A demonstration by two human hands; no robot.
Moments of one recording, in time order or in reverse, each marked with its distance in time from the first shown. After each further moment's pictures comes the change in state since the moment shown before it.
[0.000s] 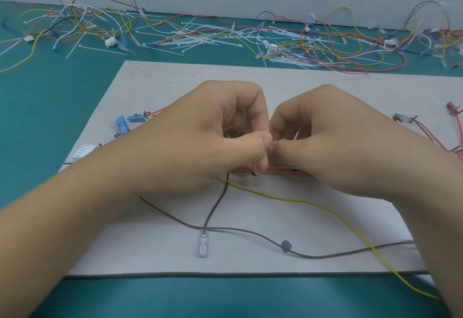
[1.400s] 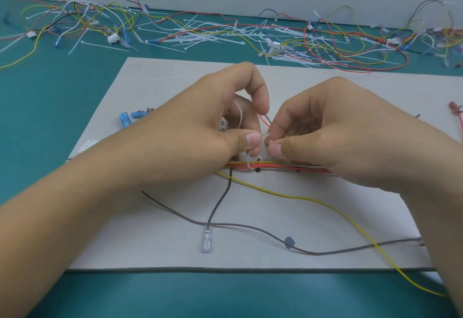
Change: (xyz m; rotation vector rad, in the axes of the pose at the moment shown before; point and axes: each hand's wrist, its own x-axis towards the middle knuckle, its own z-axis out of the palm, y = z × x) left_hand 0.001 -0.003 -0.006 0.118 0.038 -0.001; right_hand 0.001 0.004 -0.006 0.139 -0.067 -0.058
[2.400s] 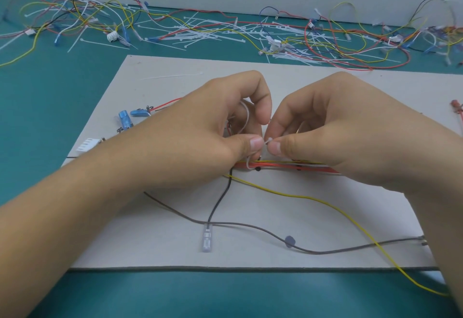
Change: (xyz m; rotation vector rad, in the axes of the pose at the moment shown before) left_hand -0.001 0.001 0.003 0.085 0.010 0.008; right_hand 0.001 0.002 -0.001 -0.013 0.004 -0.057
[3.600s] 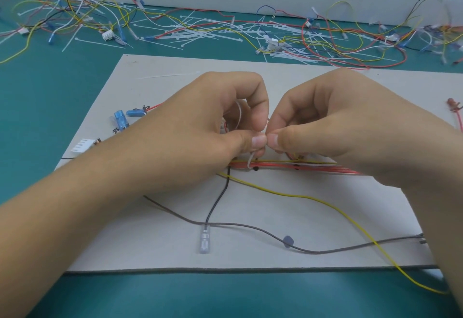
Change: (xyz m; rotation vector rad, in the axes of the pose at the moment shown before) left_hand 0.001 0.001 0.001 0.027 0.071 0.033; right_hand 0.000 -0.004 -0.001 0.126 -0.024 0.054
